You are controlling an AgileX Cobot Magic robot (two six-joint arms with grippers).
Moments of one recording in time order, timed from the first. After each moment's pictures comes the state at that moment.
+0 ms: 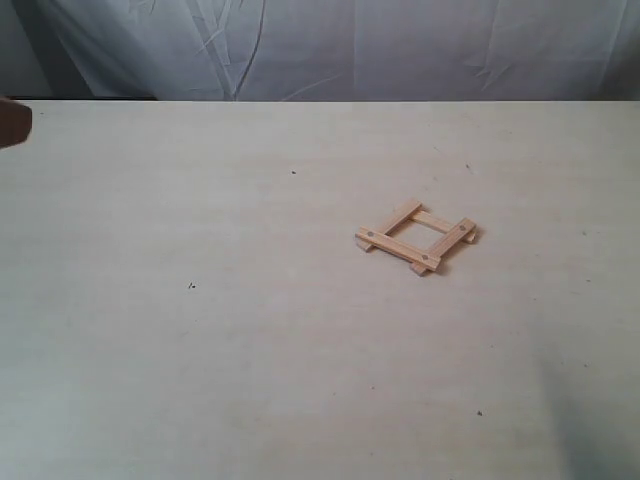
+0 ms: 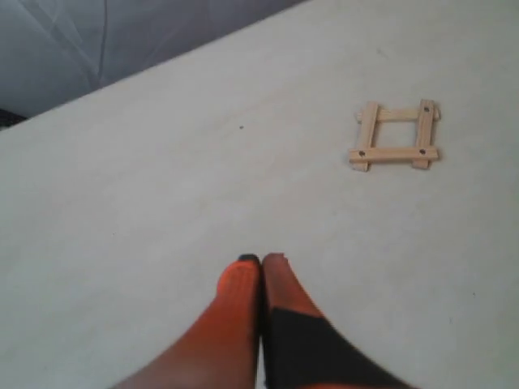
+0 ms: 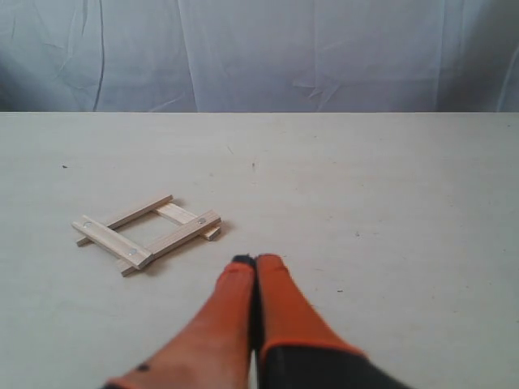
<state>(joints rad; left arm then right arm) -0.43 0.79 -0.91 0.09 0.79 -0.05 0.12 0.01 0.00 0.04 0.31 0.03</state>
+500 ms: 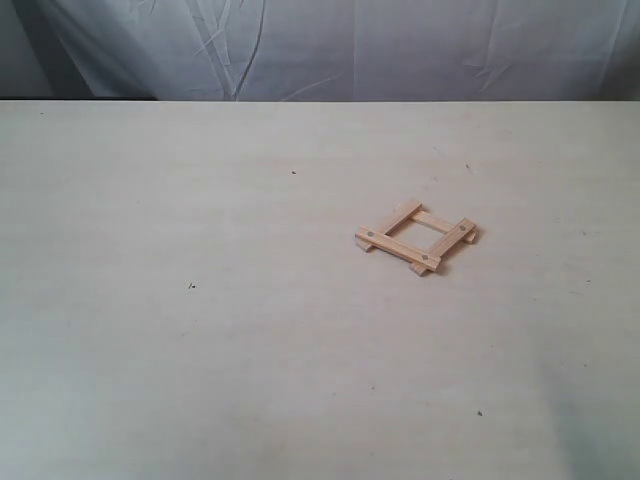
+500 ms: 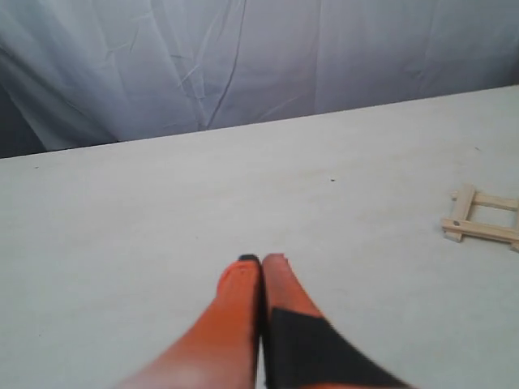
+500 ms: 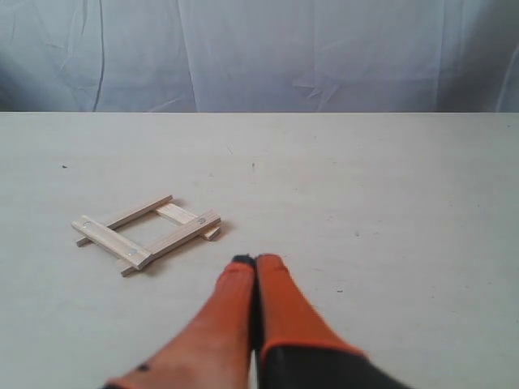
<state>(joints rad) -0.16 0.32 -0.44 0.03 0.51 -0.05 0.12 0.01 0.00 0.04 0.31 0.03</state>
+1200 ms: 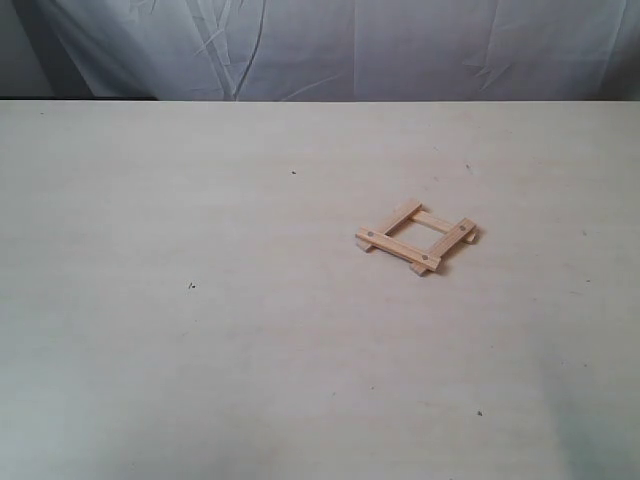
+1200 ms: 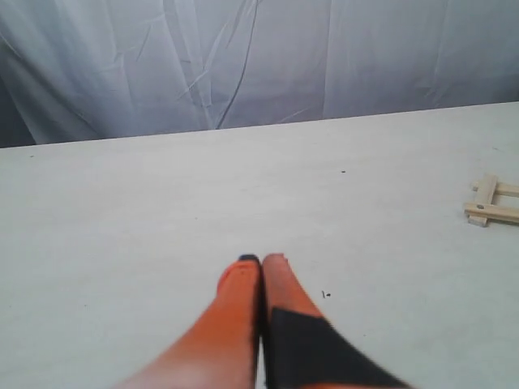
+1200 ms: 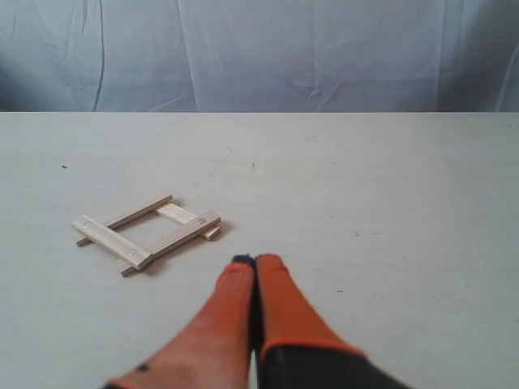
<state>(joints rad) -0.14 0.01 0.00 0.02 0.25 -0.05 0.12 0.01 0.00 0.04 0.31 0.03</state>
